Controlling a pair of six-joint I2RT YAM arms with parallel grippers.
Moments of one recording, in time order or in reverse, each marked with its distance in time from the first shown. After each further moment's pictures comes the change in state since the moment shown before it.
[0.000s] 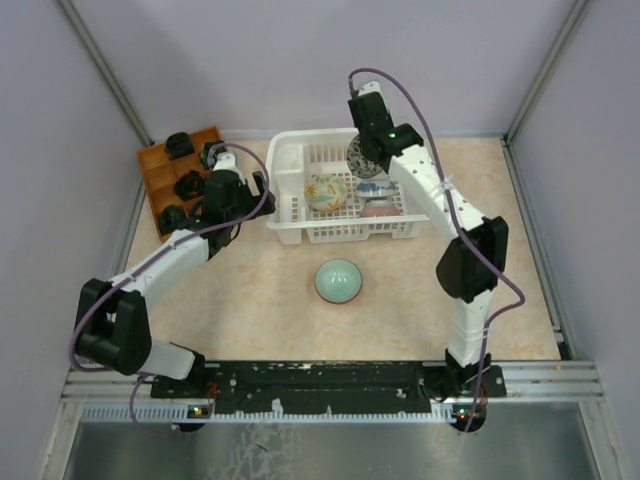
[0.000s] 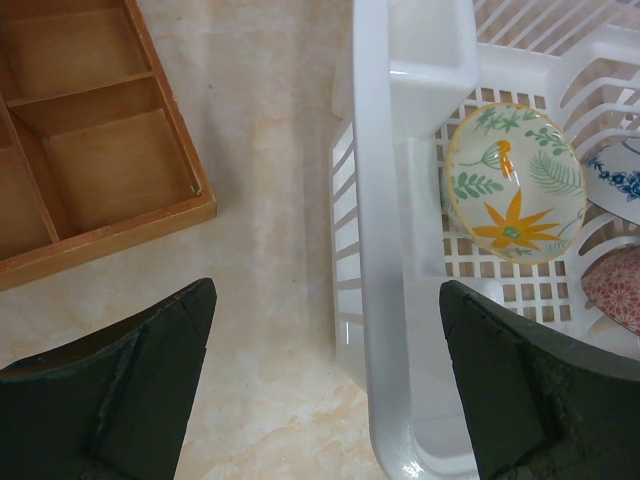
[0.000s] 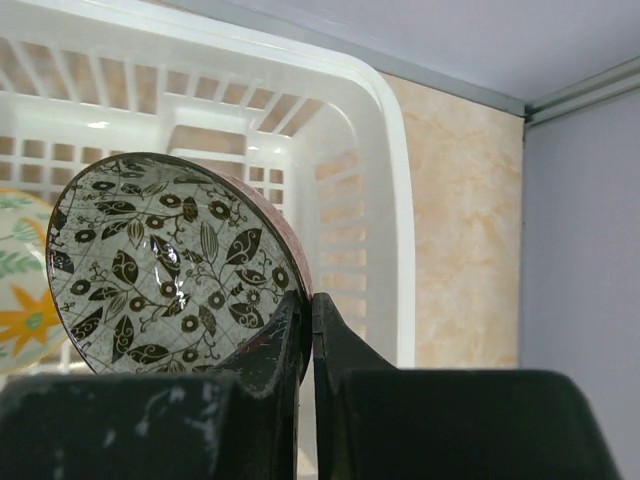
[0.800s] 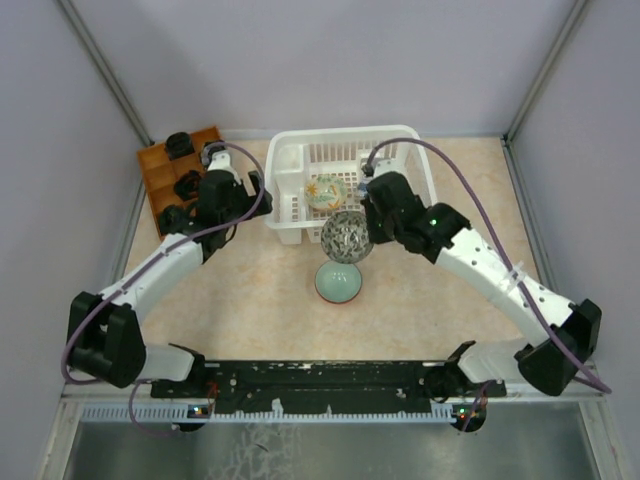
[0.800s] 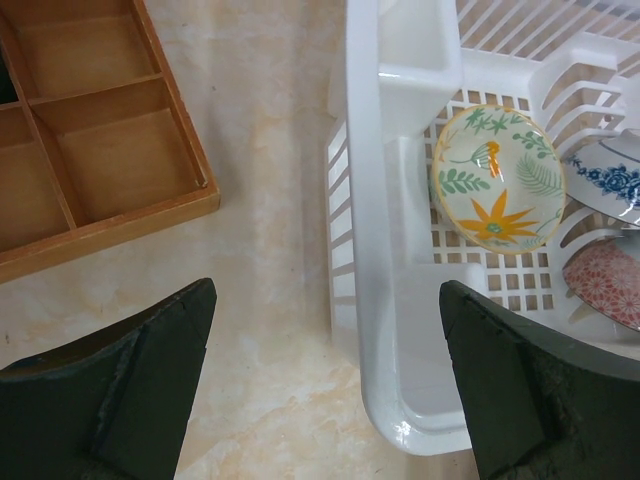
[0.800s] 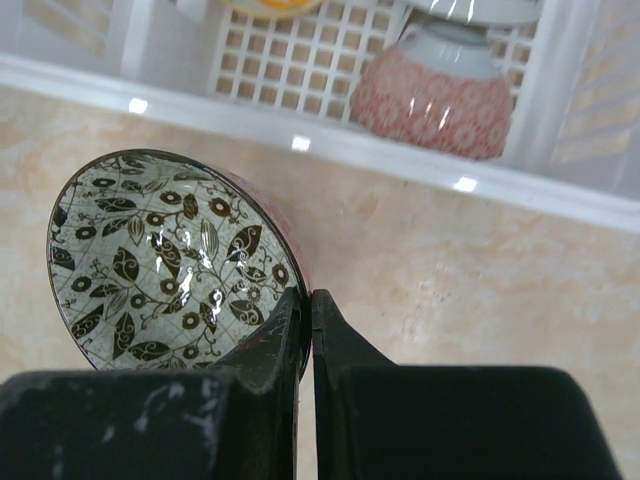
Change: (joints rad) left arm 0.000 -0.062 0.000 -0.058 -0.003 0.001; right arm 0.200 -0.686 -0.706 -0.045 -0.345 0.398
